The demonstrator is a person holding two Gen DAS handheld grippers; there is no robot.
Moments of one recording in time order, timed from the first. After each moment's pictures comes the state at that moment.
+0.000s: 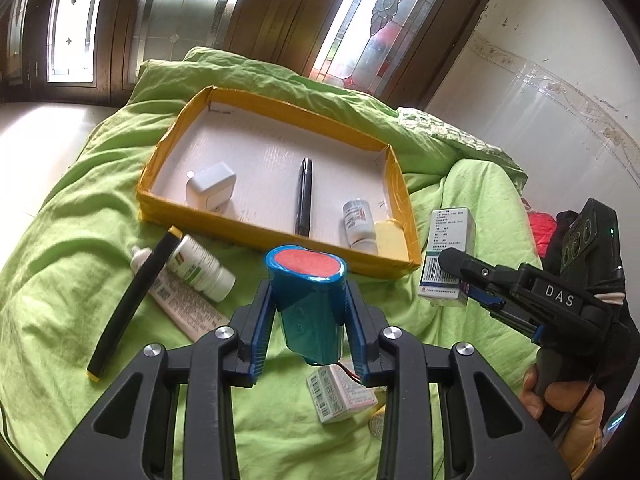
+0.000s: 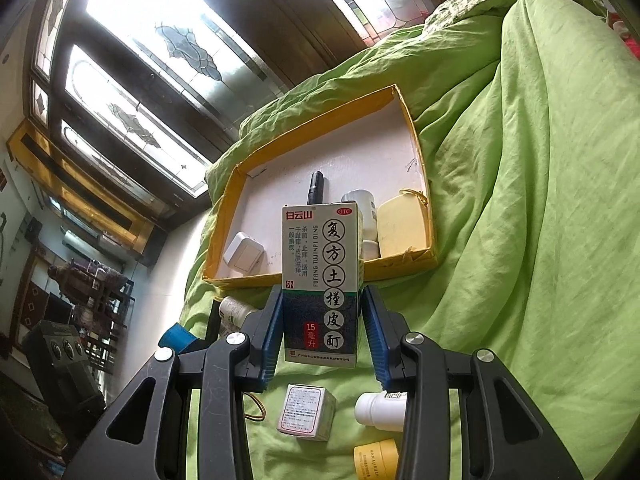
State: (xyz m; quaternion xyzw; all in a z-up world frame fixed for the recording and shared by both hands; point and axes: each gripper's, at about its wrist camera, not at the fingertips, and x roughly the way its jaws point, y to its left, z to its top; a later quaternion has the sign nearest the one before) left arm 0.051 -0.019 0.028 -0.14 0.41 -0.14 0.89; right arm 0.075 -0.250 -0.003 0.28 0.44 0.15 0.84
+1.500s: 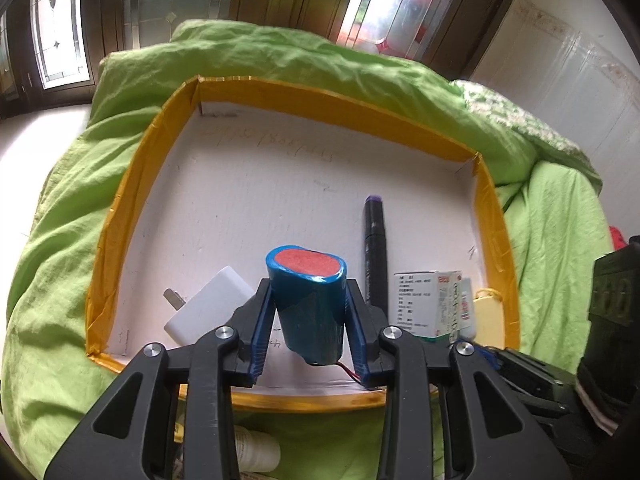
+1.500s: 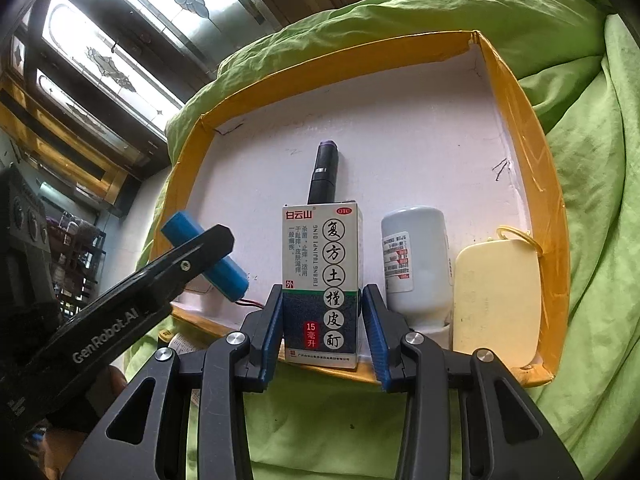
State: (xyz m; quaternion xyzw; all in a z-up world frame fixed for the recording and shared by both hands) left arm 0.205 -0.026 -0.019 -0.07 0.49 -0.10 0.86; right arm 0.166 -0.186 -0.055 0.20 0.52 0.15 0.82
